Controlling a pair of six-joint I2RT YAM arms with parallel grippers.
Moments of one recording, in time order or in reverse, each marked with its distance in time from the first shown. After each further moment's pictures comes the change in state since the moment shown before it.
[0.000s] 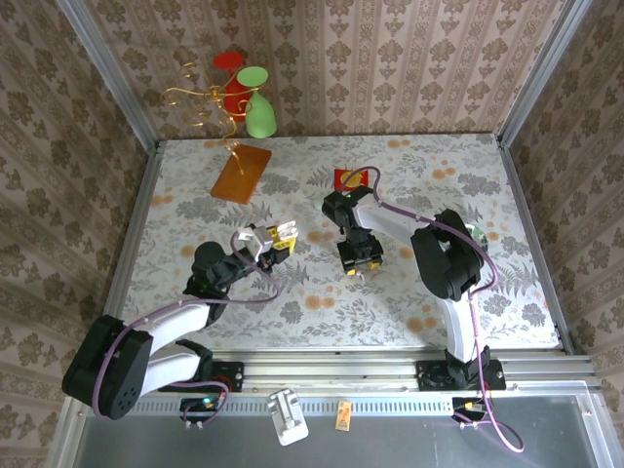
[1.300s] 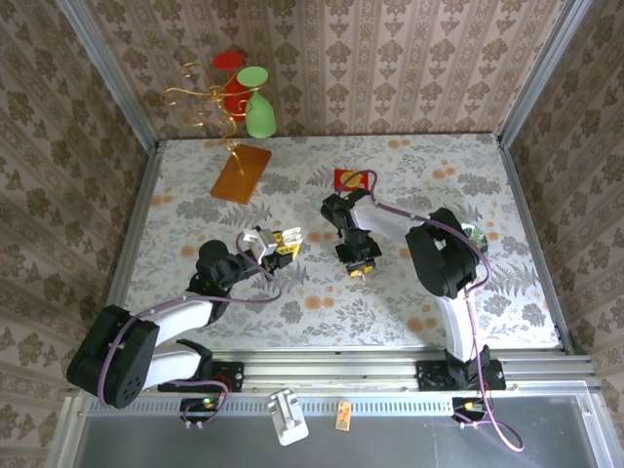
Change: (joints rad) left arm 0.000 0.066 0.002 0.013 0.071 -0.002; right arm 0.002 0.005 -0.023 0.039 -0.023 -0.028
